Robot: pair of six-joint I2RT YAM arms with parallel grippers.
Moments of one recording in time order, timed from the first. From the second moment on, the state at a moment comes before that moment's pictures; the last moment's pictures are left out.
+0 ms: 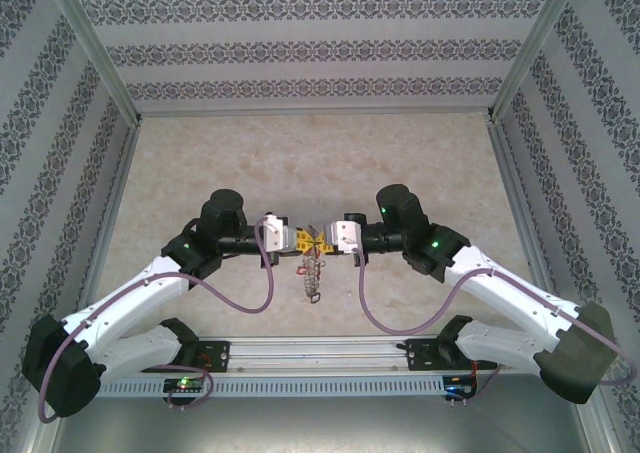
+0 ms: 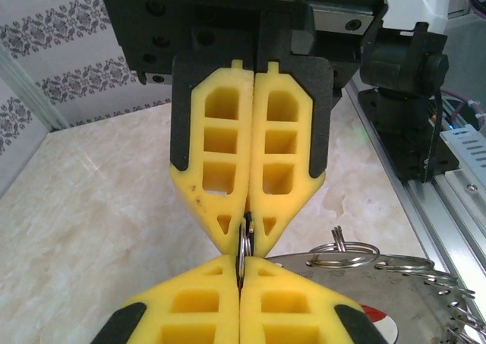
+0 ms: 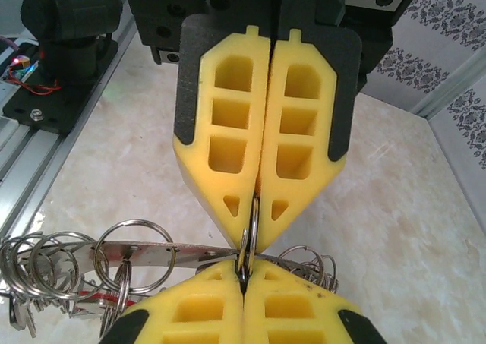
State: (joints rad) left arm -0.60 1.03 0.72 -0.08 0.77 0.59; right arm 0.73 1.07 0.82 -0.24 -0.64 -0.74
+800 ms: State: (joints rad) left arm -0.60 1.16 0.87 -0.30 0.78 0.65; right arm 0.73 1.14 0.97 -0.54 -0.51 -0.76
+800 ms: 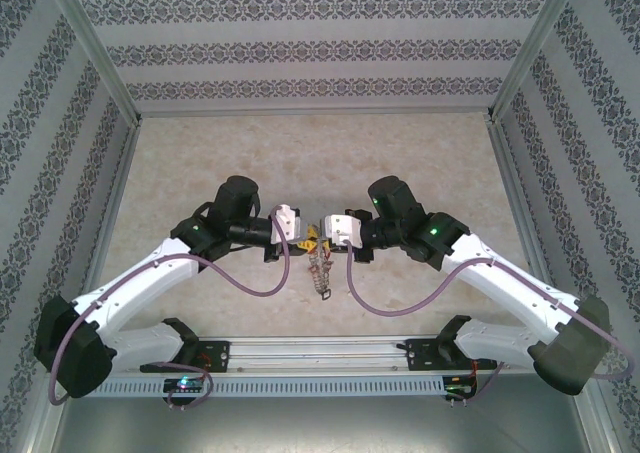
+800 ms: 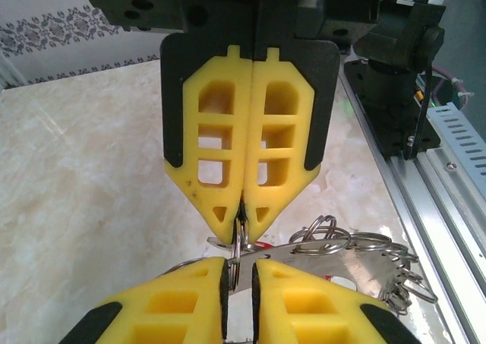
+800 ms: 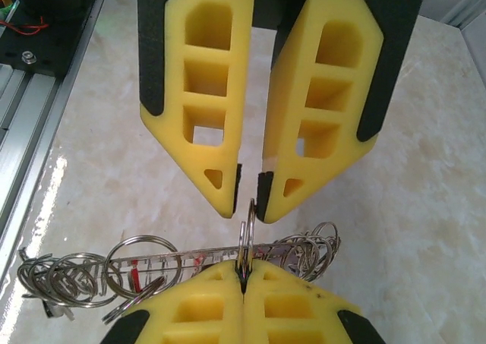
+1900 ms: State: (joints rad) left arm -0.62 1.20 0.93 -0.37 0.80 0.70; right arm 0.72 1.14 0.94 -0.52 -0.57 -0.70
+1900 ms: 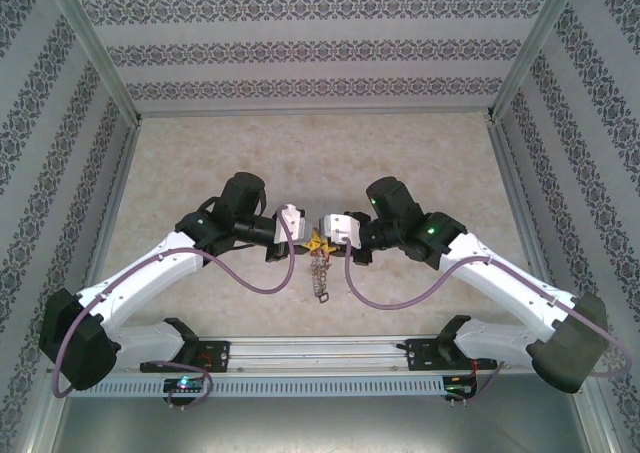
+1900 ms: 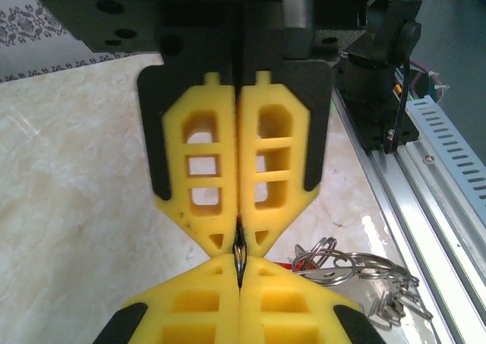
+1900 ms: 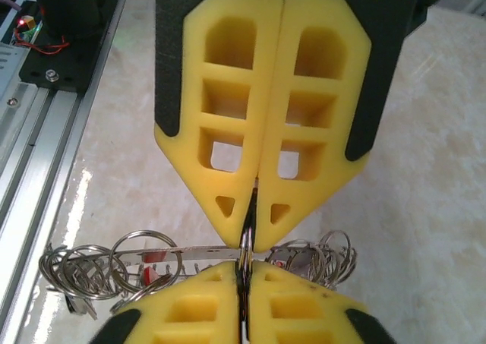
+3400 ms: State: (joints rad) left arm -0.62 1.12 0.73 0.12 0.79 0.40; right arm 0.64 1.08 0.91 -0.43 -0.66 -0.66
